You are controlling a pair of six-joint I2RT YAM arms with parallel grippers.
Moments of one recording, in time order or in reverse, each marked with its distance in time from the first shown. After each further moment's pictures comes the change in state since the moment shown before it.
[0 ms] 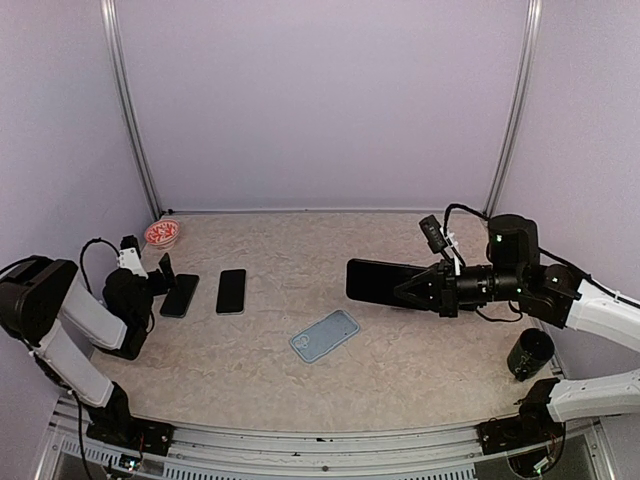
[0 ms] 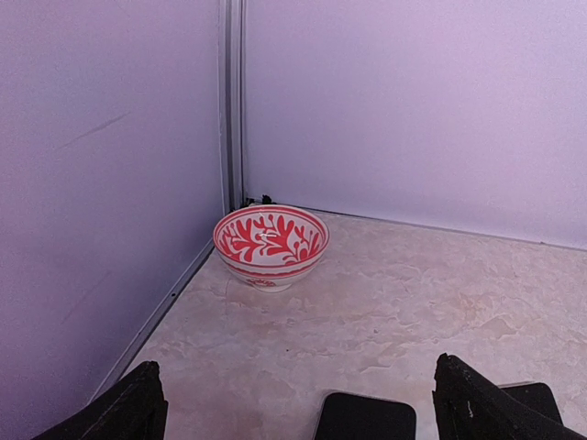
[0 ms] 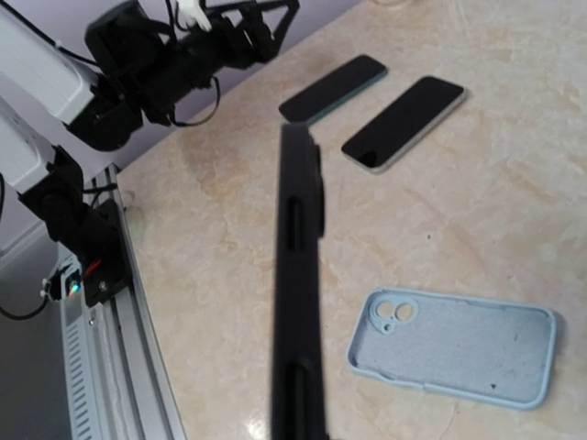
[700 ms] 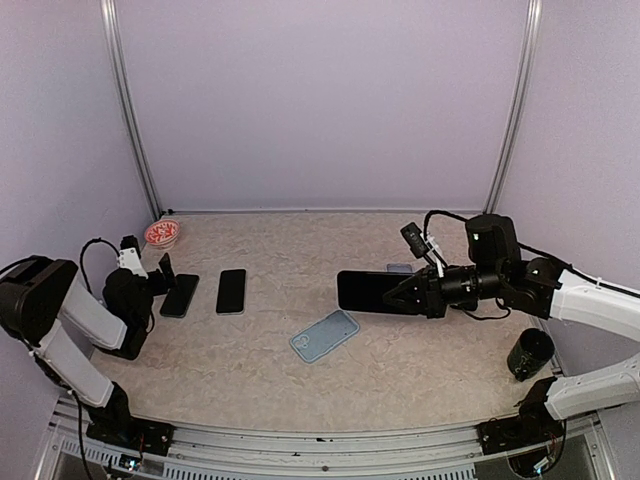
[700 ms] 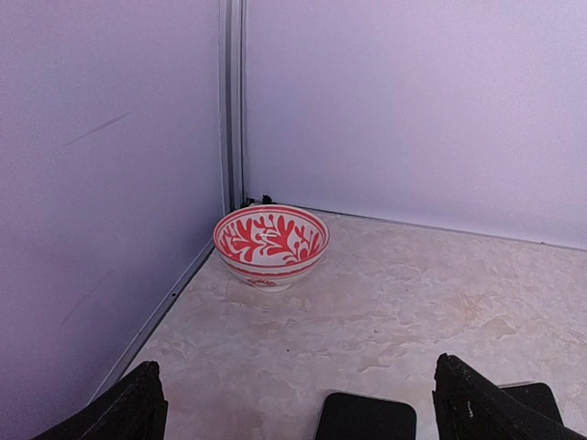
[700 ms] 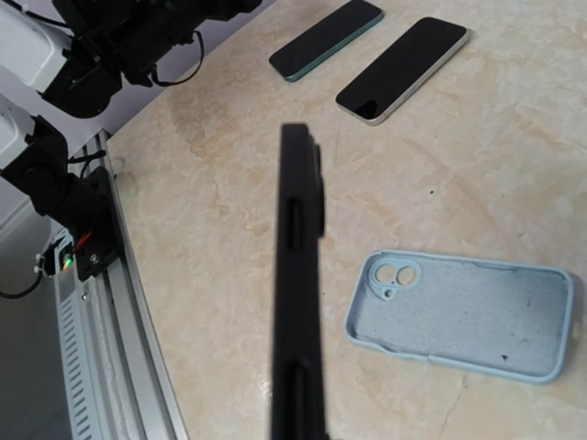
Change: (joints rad) left arm 0.000 0.000 0.000 0.000 0.000 0.000; right arm 0.008 0.124 0.041 -0.022 -0.018 -0.001
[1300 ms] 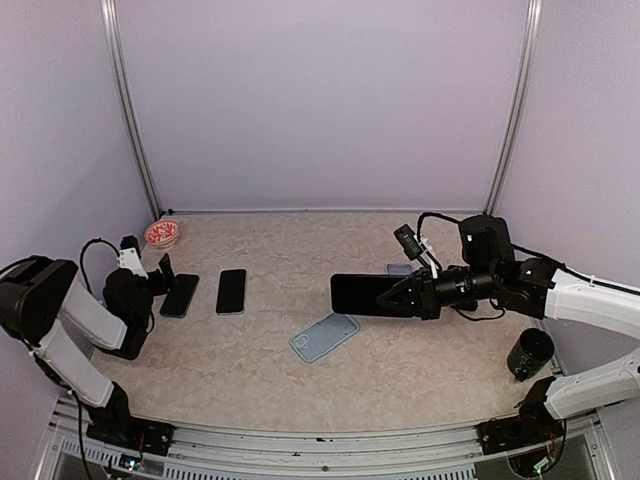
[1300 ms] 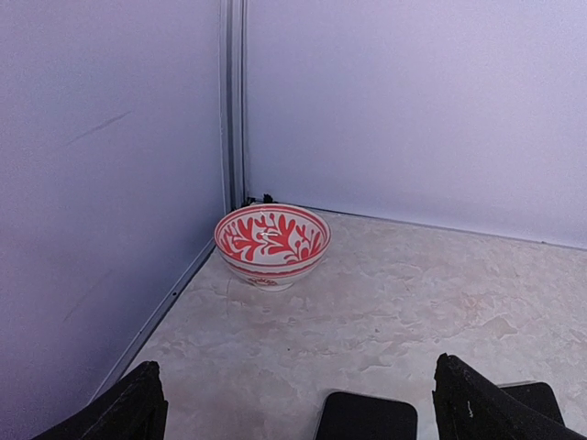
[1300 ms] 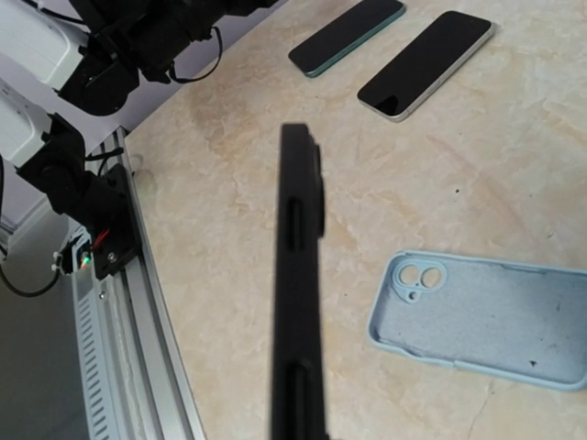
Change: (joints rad) left arm 0.000 0.000 0.000 -0.004 -0.004 0.000; right arm 0.029 0.032 0.000 0.036 -0.021 0.029
